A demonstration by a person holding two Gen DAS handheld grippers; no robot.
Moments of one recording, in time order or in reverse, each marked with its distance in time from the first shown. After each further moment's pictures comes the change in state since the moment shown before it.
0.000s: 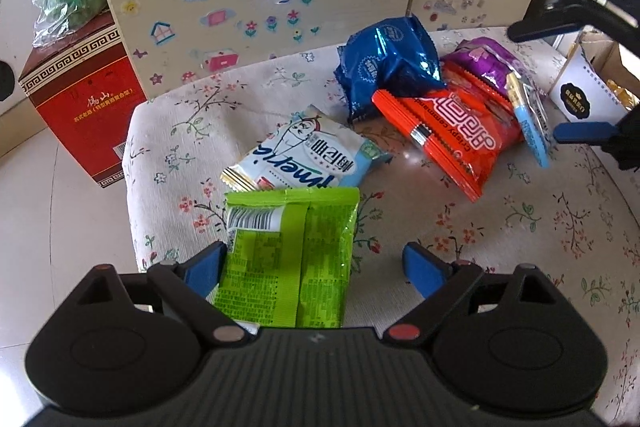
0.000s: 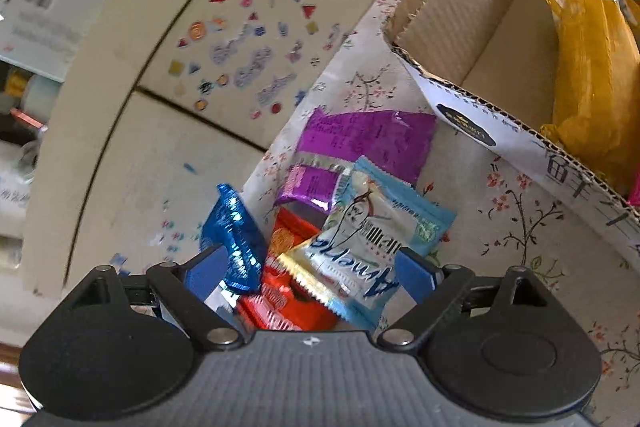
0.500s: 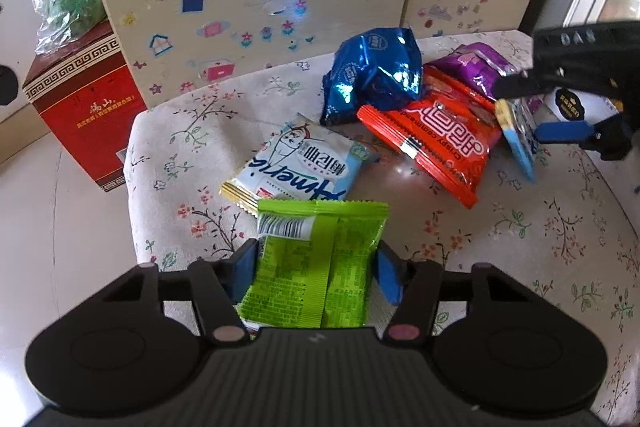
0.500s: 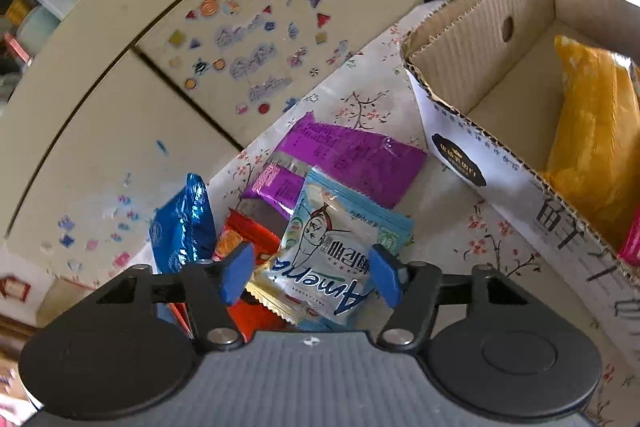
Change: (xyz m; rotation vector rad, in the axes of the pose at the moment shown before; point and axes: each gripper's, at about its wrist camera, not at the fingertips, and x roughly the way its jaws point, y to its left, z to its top) left arm -0.007 -0.004 0.002 -0.003 -0.007 0.012; right arm 0.008 0.005 -0.017 -0.266 -0.072 -0.086
